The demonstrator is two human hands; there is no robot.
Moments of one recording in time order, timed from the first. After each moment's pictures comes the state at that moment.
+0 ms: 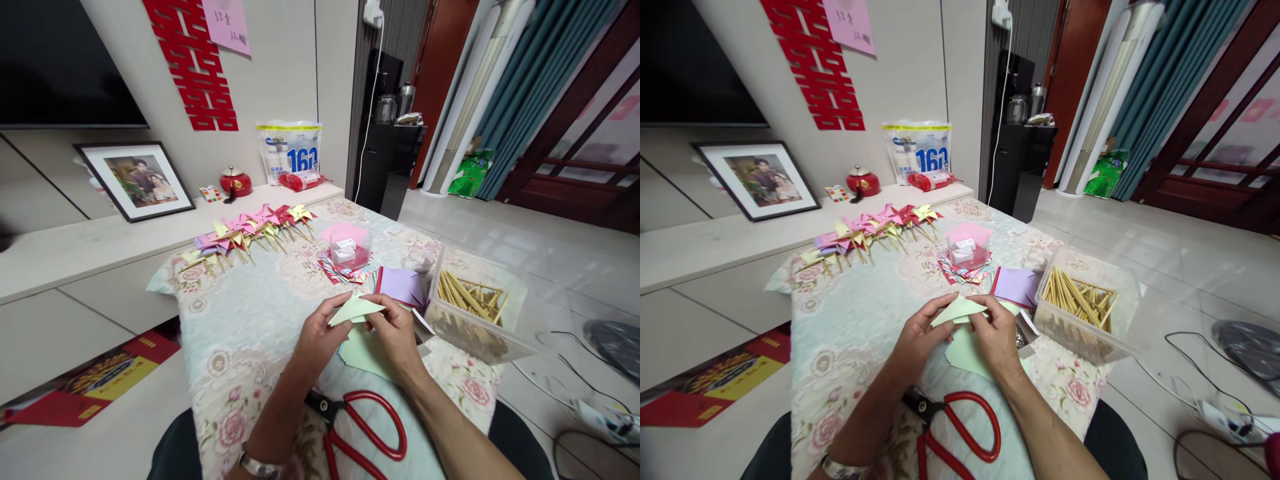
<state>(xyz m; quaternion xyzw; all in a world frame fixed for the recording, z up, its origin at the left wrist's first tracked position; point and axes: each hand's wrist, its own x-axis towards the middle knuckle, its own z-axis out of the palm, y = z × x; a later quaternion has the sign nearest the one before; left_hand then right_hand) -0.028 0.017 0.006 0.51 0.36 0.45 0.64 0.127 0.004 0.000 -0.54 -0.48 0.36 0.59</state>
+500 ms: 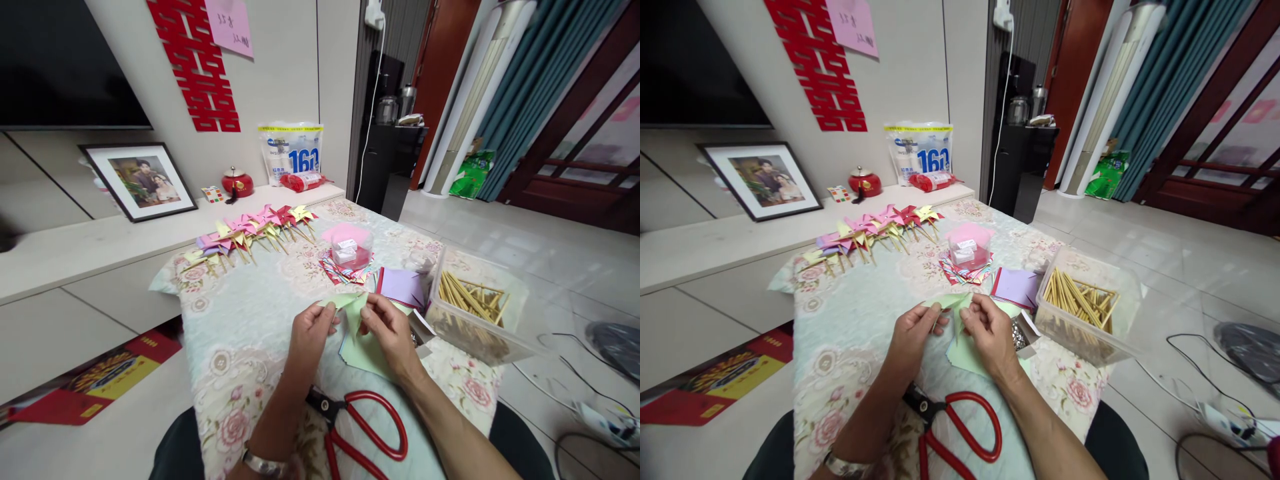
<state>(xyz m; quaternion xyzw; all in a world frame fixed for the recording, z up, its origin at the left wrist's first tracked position) -0.031 0.025 -0.004 0.46 0.50 0.50 0.54 0.122 -0.003 0.009 -0.48 -0.53 0.40 0.57</state>
